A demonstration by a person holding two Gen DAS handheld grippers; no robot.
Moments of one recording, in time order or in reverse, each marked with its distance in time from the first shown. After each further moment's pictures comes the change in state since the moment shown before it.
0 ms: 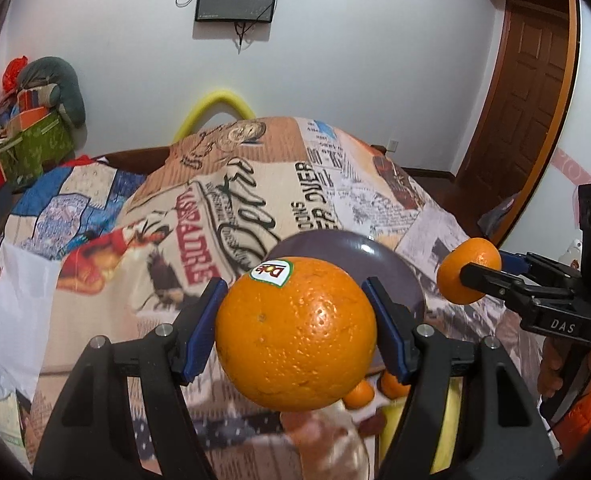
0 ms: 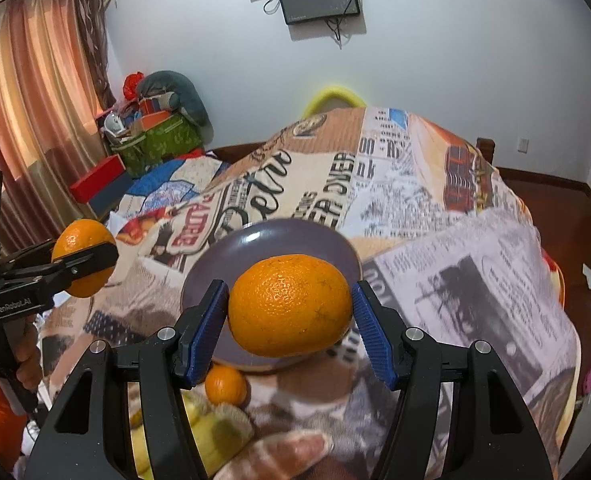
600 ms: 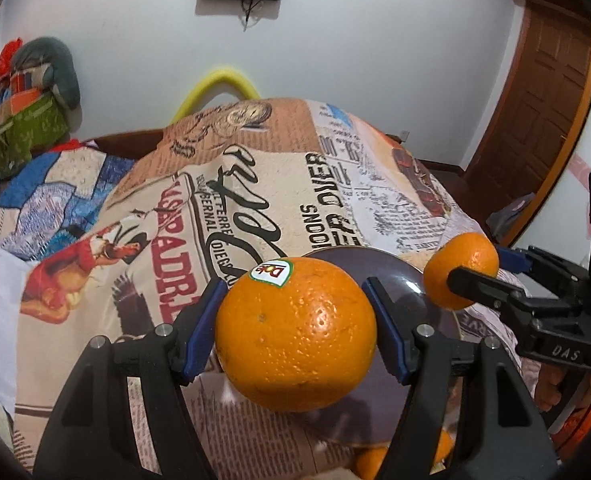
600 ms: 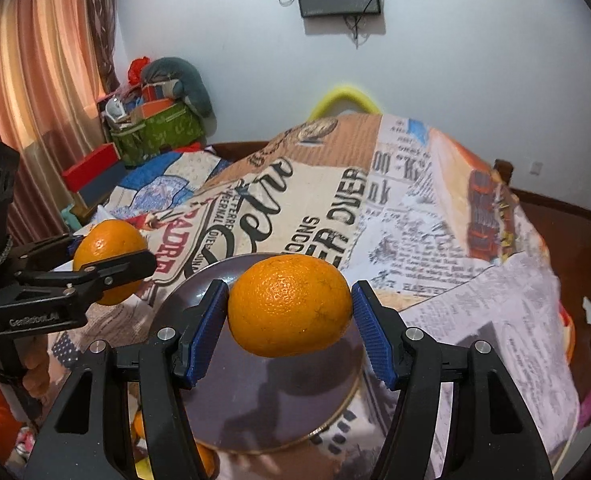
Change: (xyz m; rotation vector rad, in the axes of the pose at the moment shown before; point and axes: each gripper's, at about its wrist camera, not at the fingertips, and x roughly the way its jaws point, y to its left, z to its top) left arm 0.085 0.015 0.027 -0.048 0.075 0.005; right arm 0.061 -0.005 0.033 -0.076 0.038 0.017
